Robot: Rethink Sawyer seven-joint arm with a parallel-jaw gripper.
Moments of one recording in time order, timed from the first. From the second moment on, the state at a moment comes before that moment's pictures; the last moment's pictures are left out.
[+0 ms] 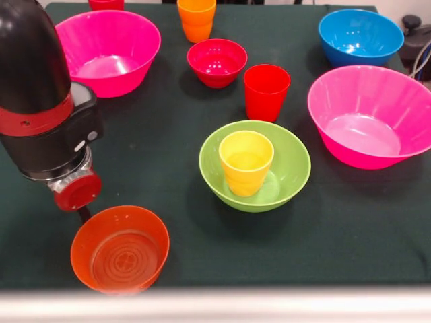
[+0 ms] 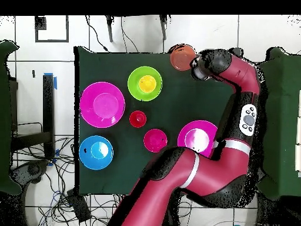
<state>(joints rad) -0.46 0.09 0.07 0.39 -0.02 1.06 2.17</state>
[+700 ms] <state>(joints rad) -0.45 0.04 0.07 0.33 -0.02 1.24 2.17</state>
